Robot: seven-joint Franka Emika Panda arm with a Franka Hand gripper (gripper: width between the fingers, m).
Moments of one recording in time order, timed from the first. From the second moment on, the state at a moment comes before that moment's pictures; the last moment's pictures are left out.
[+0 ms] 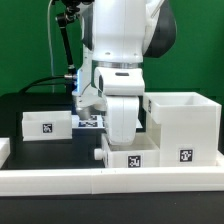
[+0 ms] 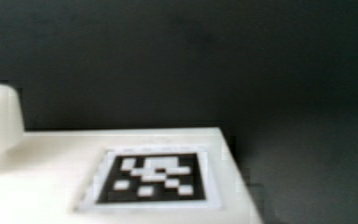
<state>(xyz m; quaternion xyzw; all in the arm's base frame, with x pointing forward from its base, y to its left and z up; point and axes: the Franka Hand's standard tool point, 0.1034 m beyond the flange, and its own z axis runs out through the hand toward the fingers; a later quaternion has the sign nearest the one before) 0.534 -0.010 0.008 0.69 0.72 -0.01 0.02</state>
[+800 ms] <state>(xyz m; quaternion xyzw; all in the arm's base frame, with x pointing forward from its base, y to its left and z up) 0.536 0.001 0.008 0.70 0.72 -0.01 0.02</state>
